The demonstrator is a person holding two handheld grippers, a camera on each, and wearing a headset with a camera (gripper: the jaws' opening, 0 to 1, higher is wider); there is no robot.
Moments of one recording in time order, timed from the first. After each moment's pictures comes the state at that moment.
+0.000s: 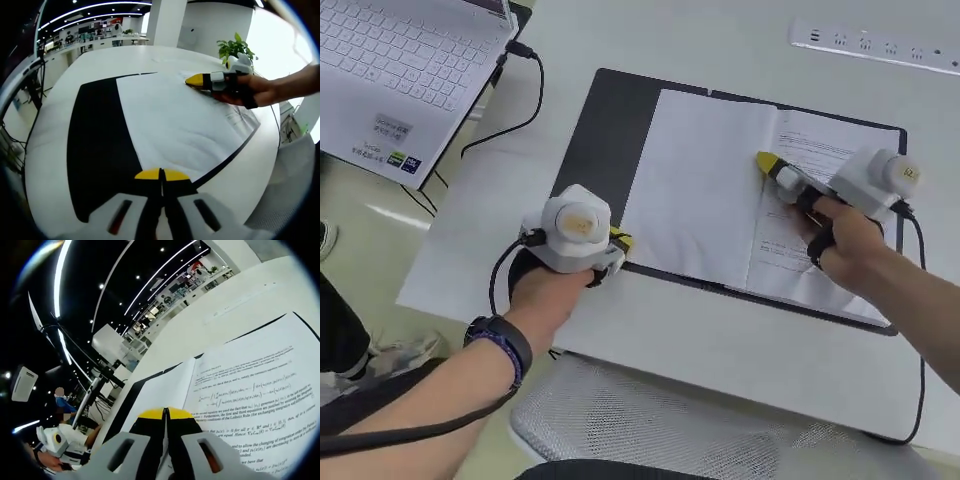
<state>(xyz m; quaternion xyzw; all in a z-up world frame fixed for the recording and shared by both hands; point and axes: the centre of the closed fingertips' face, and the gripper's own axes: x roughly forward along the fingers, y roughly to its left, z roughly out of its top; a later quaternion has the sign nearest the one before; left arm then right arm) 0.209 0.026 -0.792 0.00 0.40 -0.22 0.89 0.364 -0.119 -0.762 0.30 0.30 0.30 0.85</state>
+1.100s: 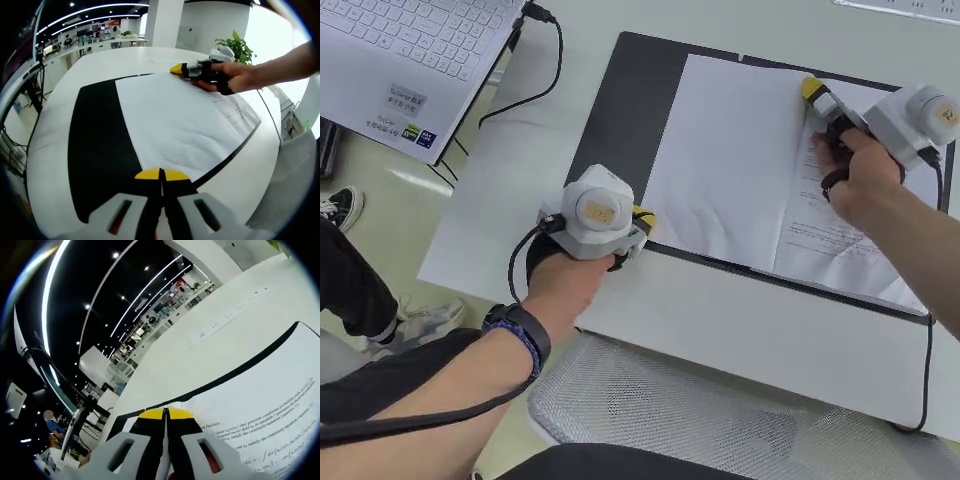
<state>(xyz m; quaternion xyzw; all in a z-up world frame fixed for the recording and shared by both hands) 0.204 0.024 -0.785 0.01 0.39 -0.22 0.89 0.448 -0.126 -0.770 0.34 0.25 0.21 0.88</state>
